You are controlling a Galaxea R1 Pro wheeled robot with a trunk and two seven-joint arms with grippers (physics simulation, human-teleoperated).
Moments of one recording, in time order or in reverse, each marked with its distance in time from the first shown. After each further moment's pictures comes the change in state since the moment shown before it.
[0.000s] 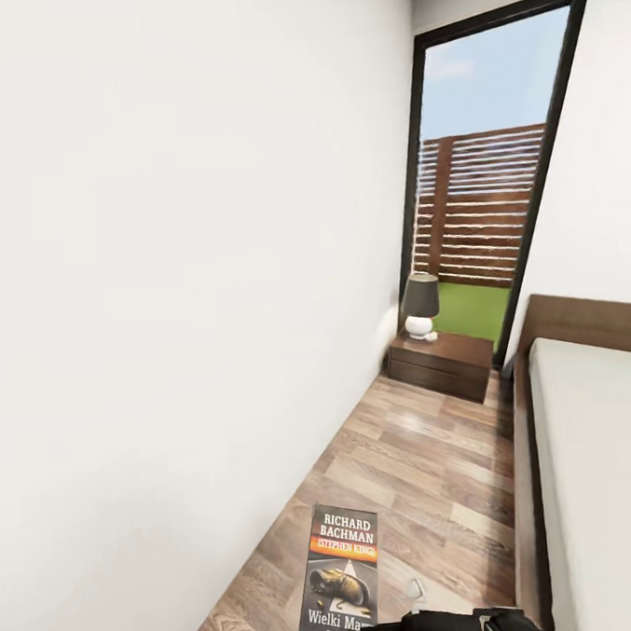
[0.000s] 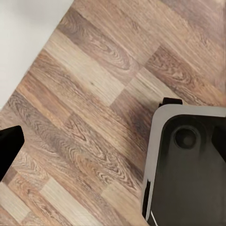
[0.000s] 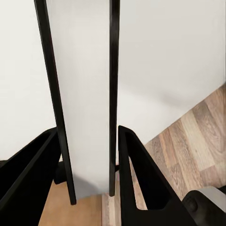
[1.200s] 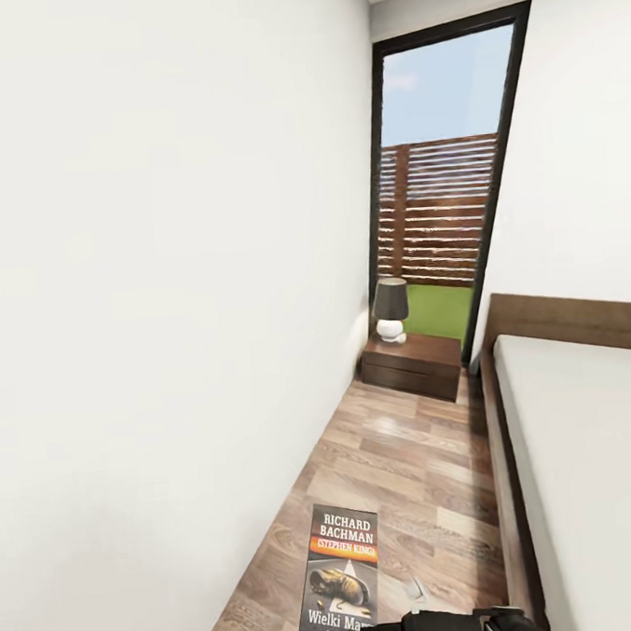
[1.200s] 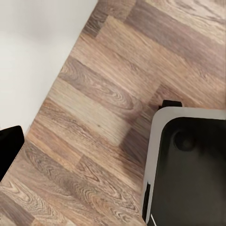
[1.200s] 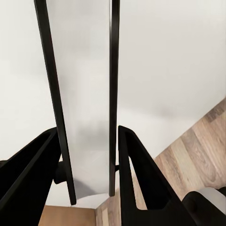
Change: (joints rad) left arm 0.000 0.000 0.000 0.000 -0.004 -0.001 0.000; right arm 0.000 0.000 0.001 0.001 0.000 0.000 0.000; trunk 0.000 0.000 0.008
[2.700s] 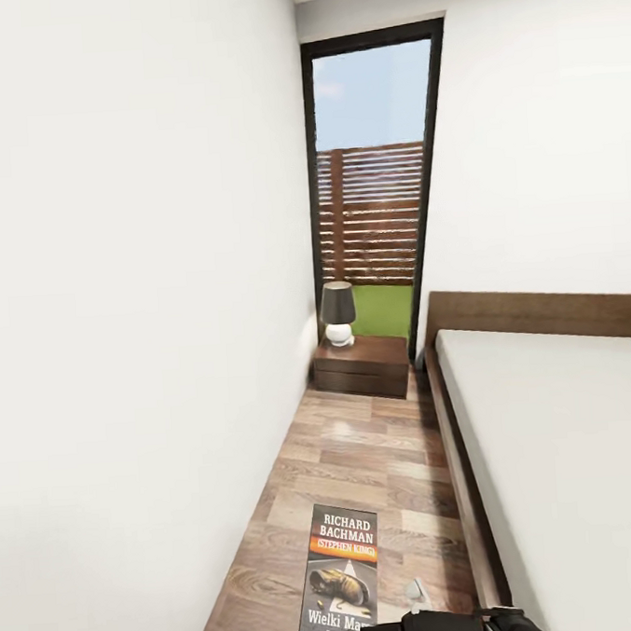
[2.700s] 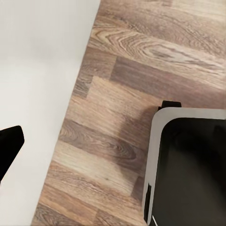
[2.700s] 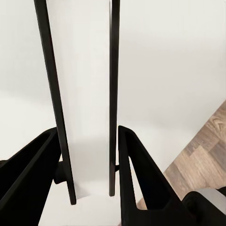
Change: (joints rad) left arm 0.000 0.000 -0.019 0.000 -0.002 -0.006 -0.001; right arm 0.000 0.000 0.000 -0.001 0.000 0.000 0.000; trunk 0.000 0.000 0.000
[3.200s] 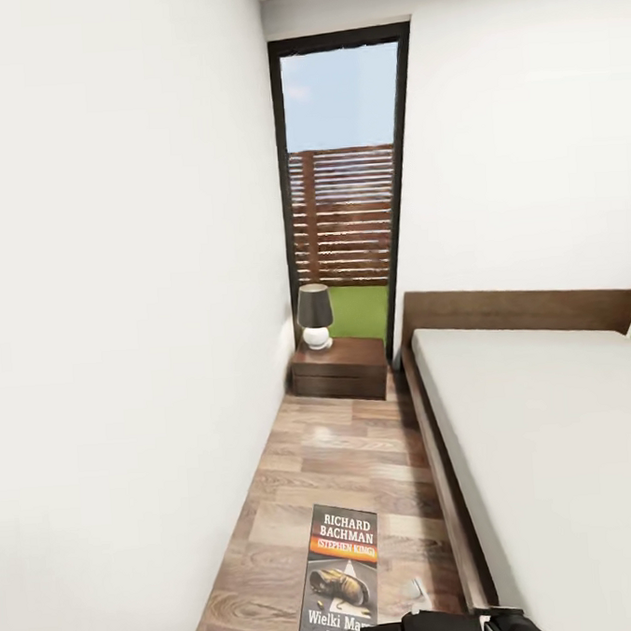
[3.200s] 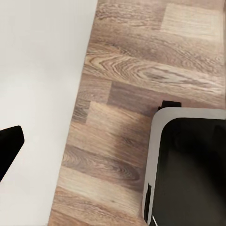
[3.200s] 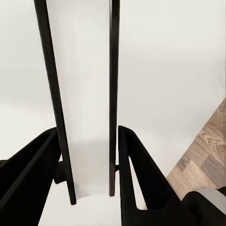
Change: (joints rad) left arm 0.000 0.000 -0.001 0.000 0.000 0.000 0.000; right arm 0.000 0.000 0.000 0.000 0.001 0.000 0.001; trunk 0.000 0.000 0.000
